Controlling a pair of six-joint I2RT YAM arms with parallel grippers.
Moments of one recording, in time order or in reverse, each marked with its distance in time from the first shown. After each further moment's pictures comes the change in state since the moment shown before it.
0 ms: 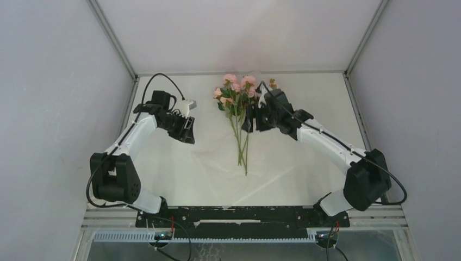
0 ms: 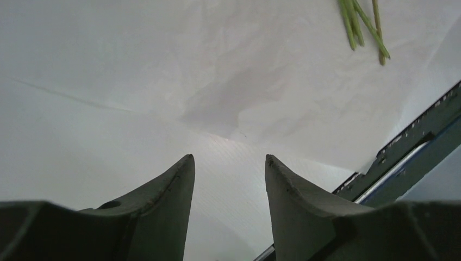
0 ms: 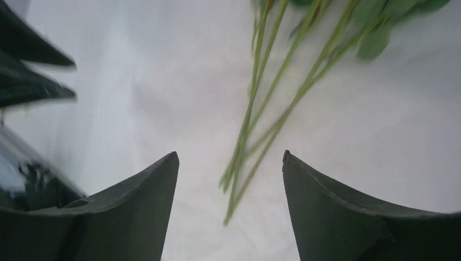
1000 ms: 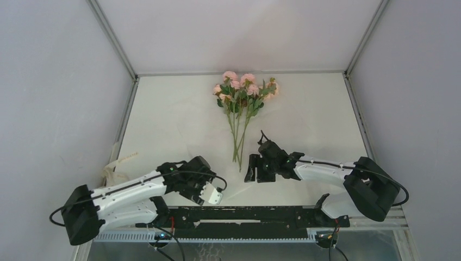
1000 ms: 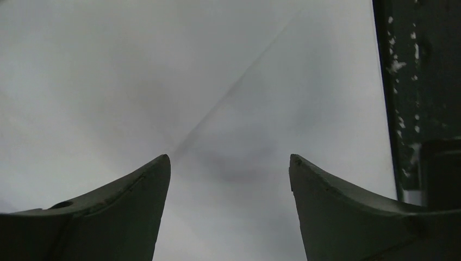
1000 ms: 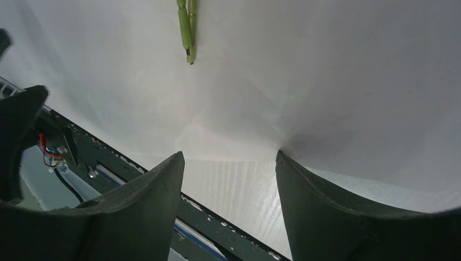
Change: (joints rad) left arm -0.842 -0.581 -0.619 0.046 -0.491 0.768; right arm 0.270 -0.182 -0.679 0.174 -0.040 0.460
